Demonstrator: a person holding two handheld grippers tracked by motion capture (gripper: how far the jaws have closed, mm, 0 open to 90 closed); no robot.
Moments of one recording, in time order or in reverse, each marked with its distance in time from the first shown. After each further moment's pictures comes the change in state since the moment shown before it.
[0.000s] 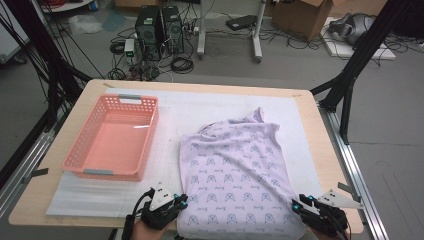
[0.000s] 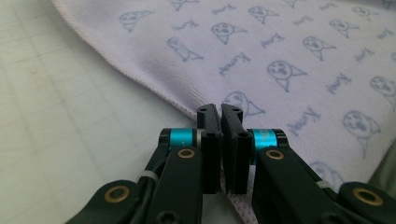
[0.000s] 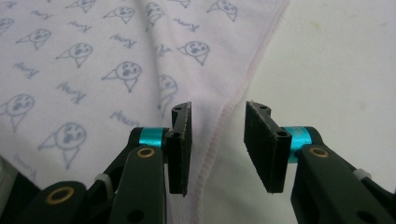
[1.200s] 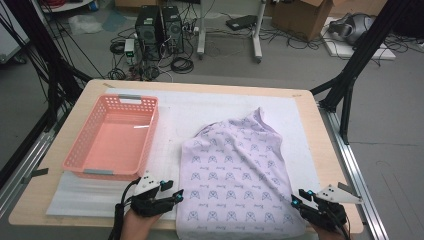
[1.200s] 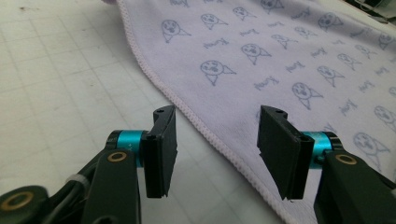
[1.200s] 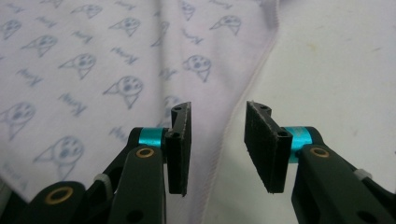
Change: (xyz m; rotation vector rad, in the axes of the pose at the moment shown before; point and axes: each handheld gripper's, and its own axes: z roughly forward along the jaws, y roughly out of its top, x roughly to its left) left arm 0.038 0.012 0.005 -0.051 -0.061 -0.085; right arm -0.004 0.012 0.003 -0.020 -0.010 -0.030
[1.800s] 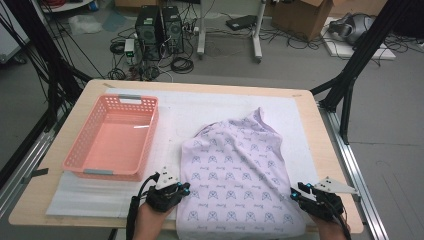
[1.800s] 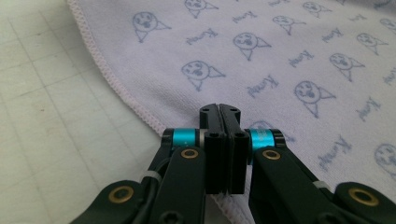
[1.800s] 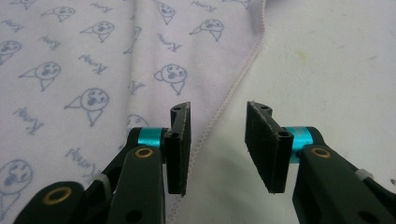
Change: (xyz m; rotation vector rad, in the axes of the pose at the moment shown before) left arm -0.018 0.012 0.025 0.091 0.051 0.067; right arm -0.016 0.005 0.018 0.010 0.008 -0.002
